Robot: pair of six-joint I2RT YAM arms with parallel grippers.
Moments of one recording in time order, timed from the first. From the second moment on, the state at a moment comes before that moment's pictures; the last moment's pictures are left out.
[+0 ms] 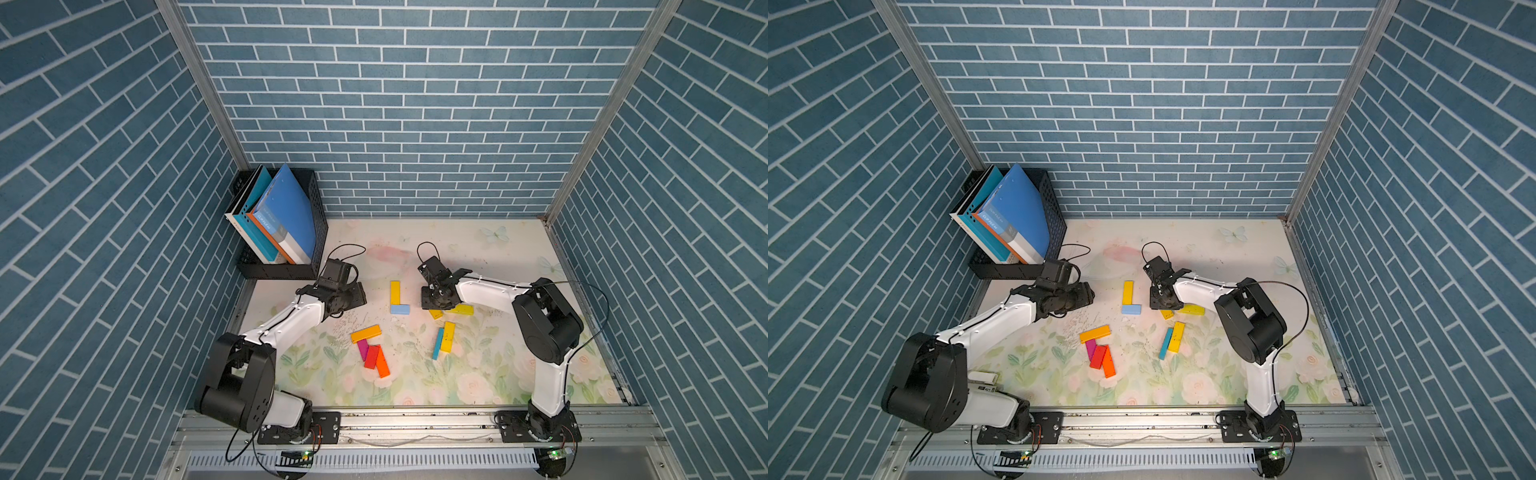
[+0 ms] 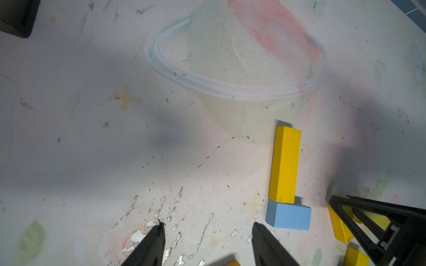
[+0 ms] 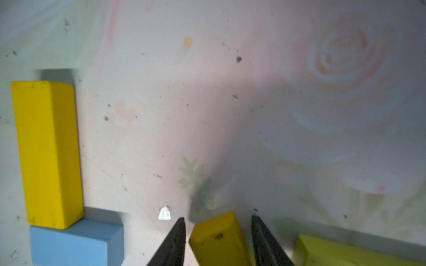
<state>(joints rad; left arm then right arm) -0.33 1.42 0.84 -0.37 0.05 -0.59 0.75 1.95 1.28 -0.52 0.08 0.61</state>
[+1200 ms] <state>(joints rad) -0.34 1.46 0.85 -0.38 0.06 -0.57 0.81 1.75 1.15 -0.57 0.12 0.99</state>
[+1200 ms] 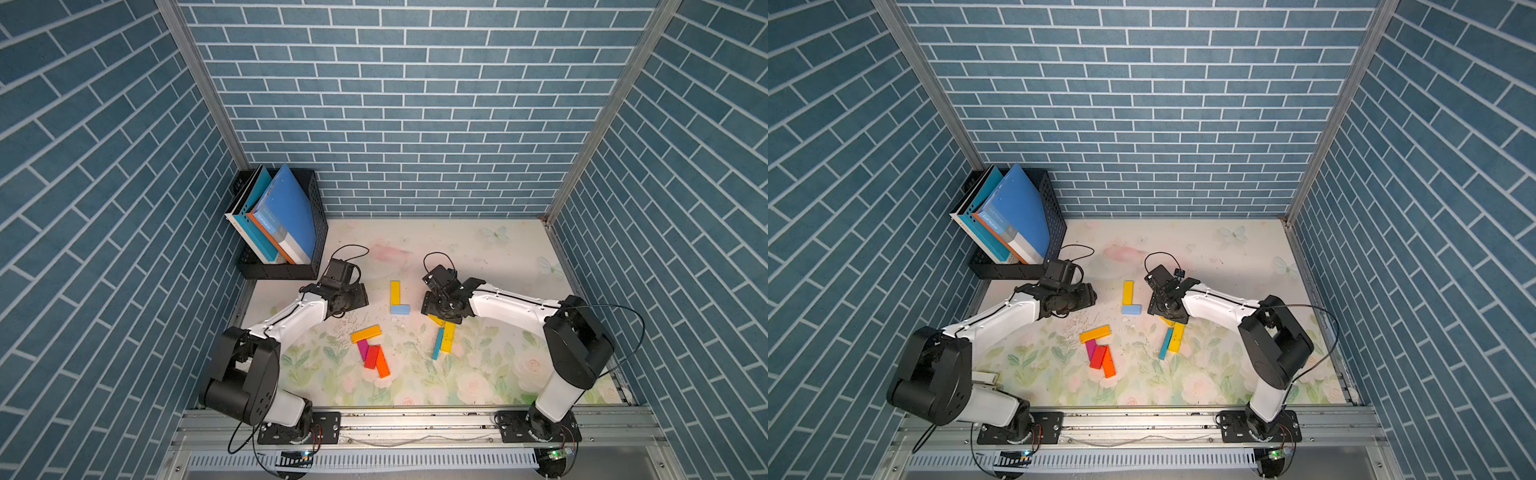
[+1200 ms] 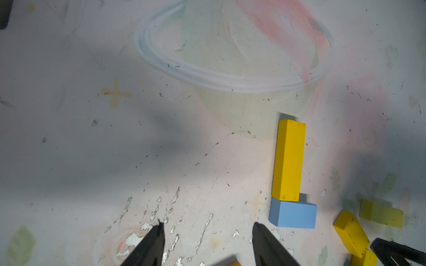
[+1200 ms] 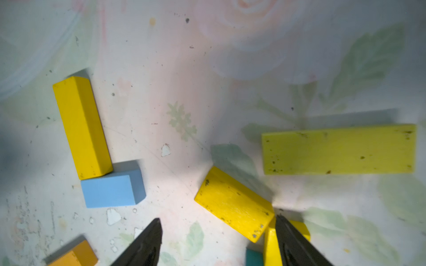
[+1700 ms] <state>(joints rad) -0.34 1.50 0.86 -0.38 0.06 -0.53 0.81 1.99 1.37 -0.74 0.26 1.00</state>
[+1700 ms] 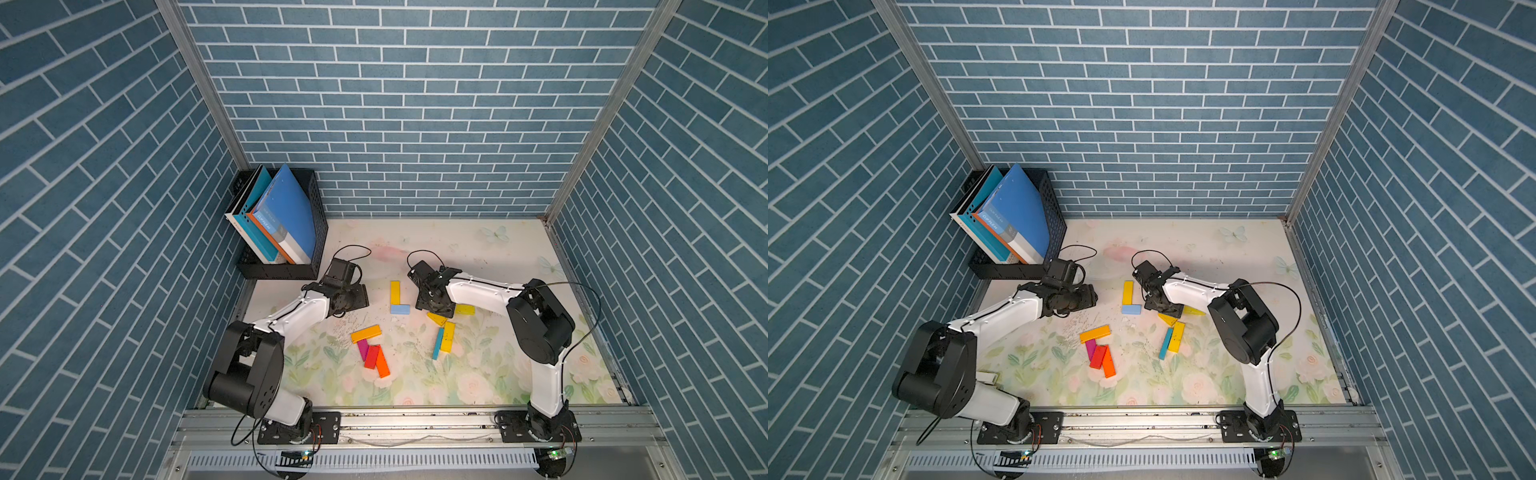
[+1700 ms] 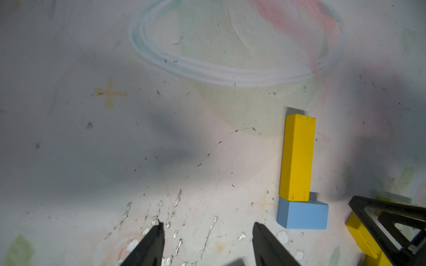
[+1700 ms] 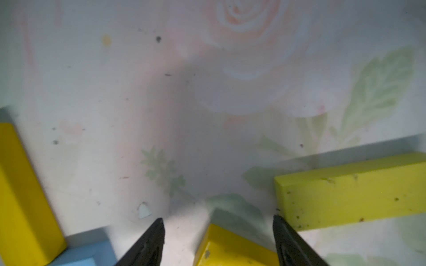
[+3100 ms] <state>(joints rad) -0.34 1.51 0.86 -0.38 0.07 -0.53 0.82 1.94 1.30 -0.56 0.16 0.73</state>
